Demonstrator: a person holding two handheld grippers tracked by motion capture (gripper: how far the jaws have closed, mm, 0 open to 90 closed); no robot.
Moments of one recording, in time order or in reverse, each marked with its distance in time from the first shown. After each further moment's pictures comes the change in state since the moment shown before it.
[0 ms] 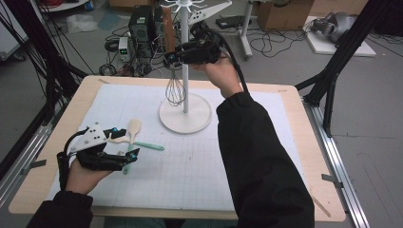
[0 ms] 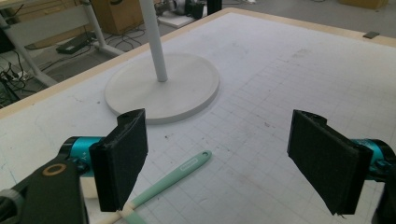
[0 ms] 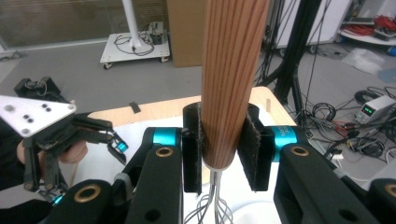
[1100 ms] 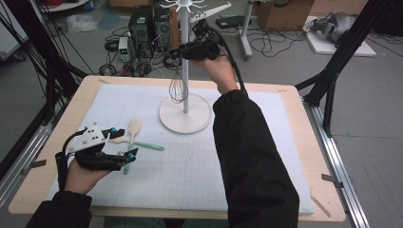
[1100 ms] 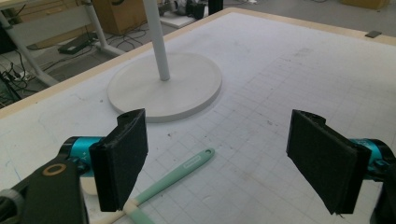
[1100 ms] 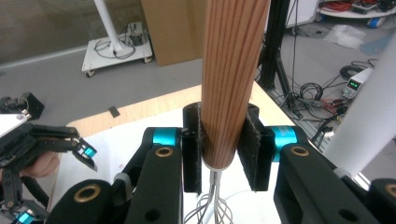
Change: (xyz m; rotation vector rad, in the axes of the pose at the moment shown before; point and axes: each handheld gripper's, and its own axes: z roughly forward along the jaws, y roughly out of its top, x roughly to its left) left arm 0.003 -0.003 -0.002 0.001 0.004 0.005; right arm -0.031 -0.013 0.010 0.010 -0.068 0.112
